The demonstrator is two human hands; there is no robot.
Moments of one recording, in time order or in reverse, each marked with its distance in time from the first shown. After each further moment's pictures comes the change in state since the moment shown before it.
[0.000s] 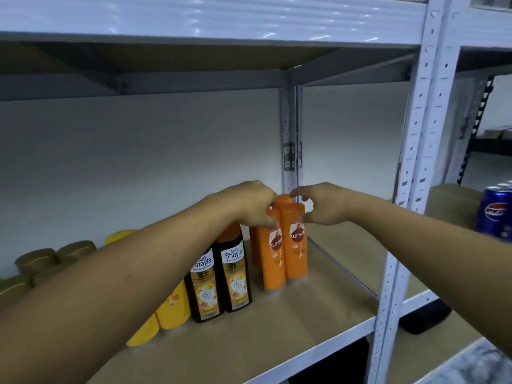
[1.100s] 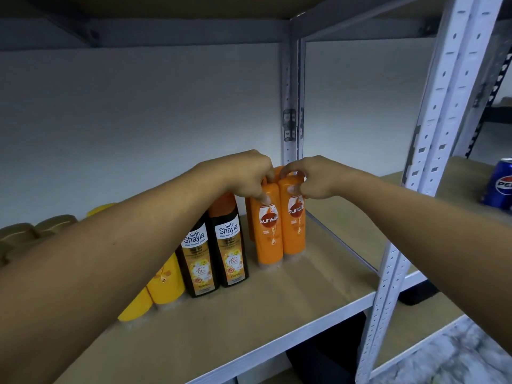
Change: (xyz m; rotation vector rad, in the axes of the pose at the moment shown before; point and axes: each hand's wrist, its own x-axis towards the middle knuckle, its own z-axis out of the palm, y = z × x) left_hand 0.019 -0.016 0.014 -0.046 -0.055 0.094; right_hand 0.036 0.010 0.028 0.138 0.035 -0.023
